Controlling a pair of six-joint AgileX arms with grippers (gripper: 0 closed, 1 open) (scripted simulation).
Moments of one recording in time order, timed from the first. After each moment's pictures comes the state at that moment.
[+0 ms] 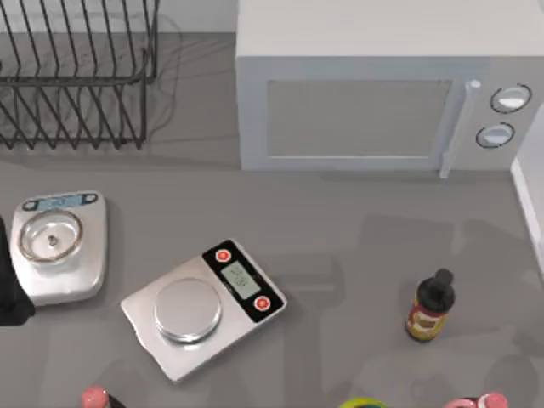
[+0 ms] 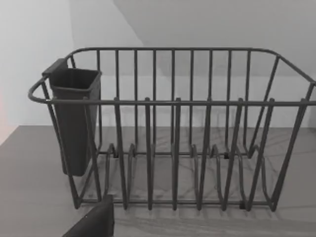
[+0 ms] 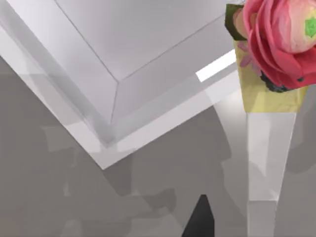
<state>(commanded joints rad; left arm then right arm) 0.00 0.00 0.00 0.00 0.00 0.00 -0.21 1.78 1.48 -1.34 0.01 0.38</state>
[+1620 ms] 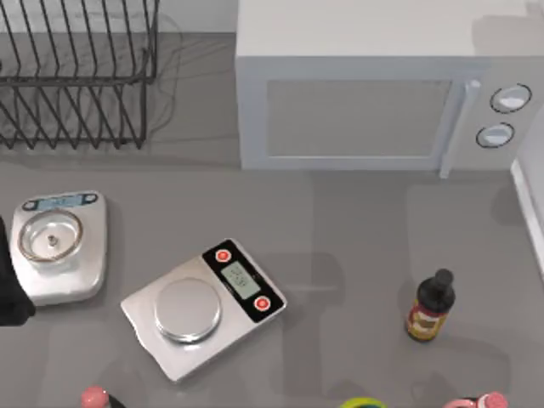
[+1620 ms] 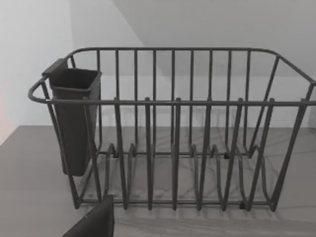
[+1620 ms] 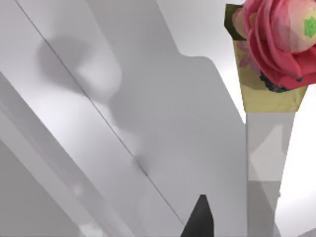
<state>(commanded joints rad) 0.00 0.00 0.00 0.00 0.00 0.00 -0.16 2.70 2.78 -1.61 0.02 0.44</state>
